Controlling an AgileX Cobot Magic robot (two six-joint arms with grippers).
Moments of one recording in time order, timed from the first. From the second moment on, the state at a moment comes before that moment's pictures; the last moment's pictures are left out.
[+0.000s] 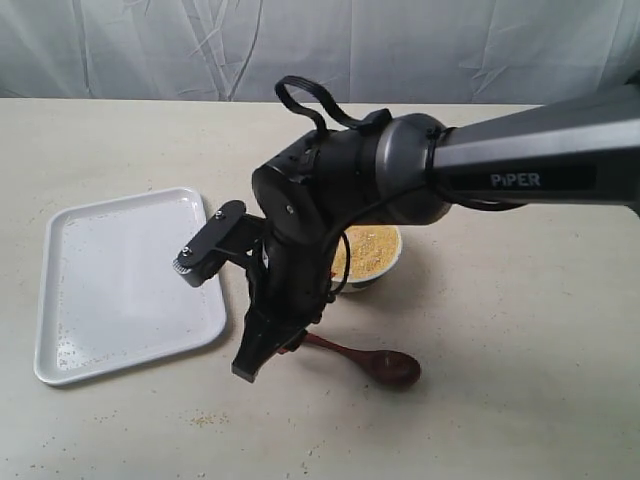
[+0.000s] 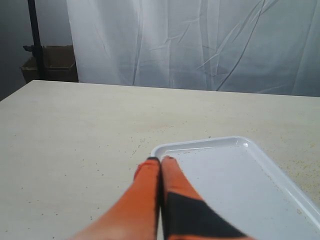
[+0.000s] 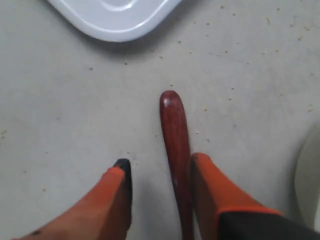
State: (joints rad) left arm 0.03 0.00 0.00 -0.02 0.23 -0.02; right arm 0.91 2.02 -1.33 0.02 0.77 -0.27
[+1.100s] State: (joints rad) left arm 0.03 0.00 0.00 -0.02 0.23 -0.02; right arm 0.89 1.90 -1.42 -0.09 0.84 0.14
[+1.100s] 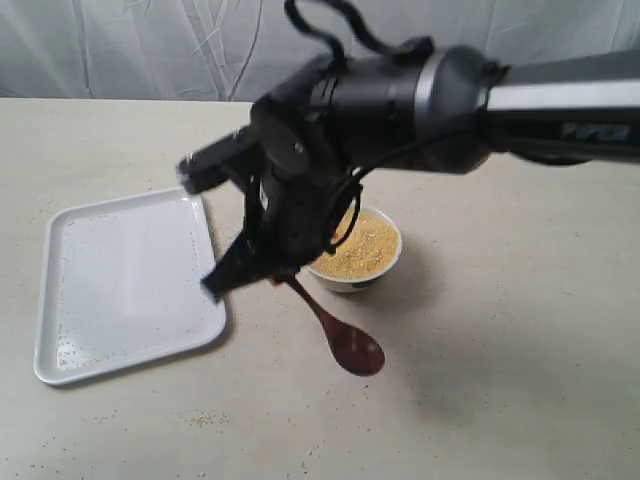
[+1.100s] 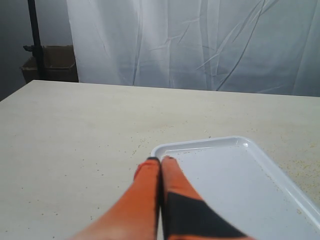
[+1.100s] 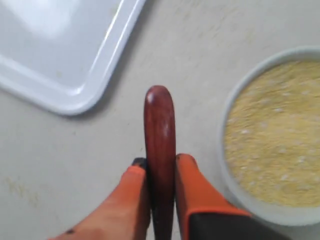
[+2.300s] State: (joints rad) left arm 0.03 0.00 0.00 -0.02 0.23 -0.02; right arm 0.52 1.83 -1.11 -0.43 0.45 1.67
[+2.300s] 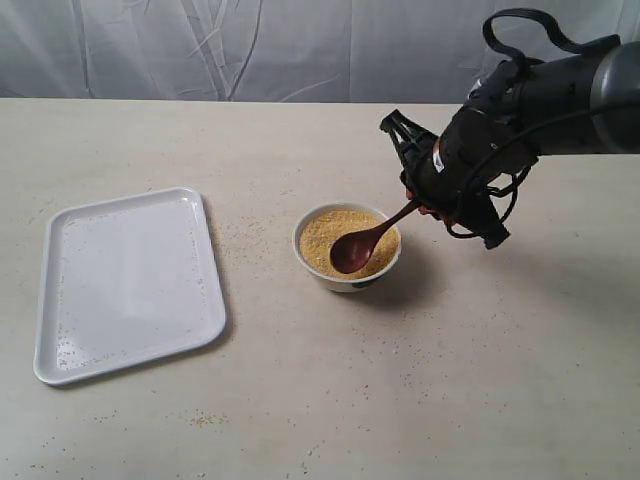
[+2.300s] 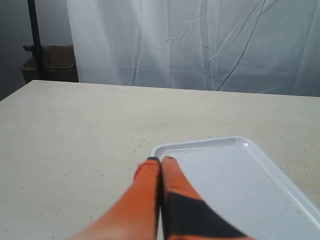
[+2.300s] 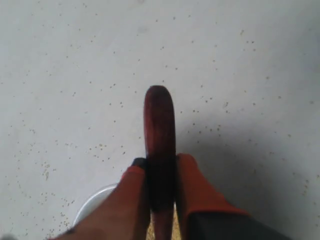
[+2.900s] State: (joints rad) left arm 0.03 0.00 0.00 -0.02 0.23 -0.02; right arm 0.52 1.85 -1.11 -0.46 0.43 1.79
